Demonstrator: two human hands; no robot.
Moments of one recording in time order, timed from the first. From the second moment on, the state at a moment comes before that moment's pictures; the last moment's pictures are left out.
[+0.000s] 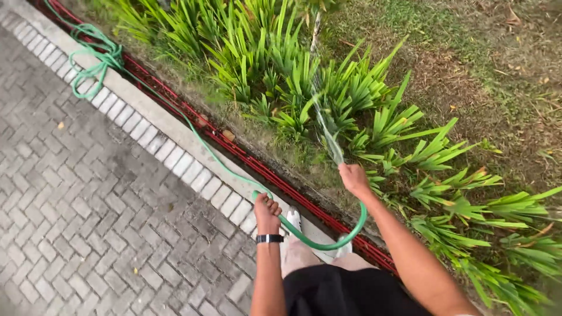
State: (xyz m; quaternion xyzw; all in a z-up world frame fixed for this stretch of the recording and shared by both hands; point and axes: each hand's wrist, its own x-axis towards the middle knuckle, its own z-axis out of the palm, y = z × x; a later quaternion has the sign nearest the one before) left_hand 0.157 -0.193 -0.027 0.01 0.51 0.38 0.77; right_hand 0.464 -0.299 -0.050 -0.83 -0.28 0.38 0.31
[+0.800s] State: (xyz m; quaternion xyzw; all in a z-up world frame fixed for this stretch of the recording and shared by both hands) left_hand 0.181 -0.102 -0.054 -0.01 0.49 0.29 0.82; right_hand 0.468 -0.210 0.039 -0.87 -0.23 0.22 0.37
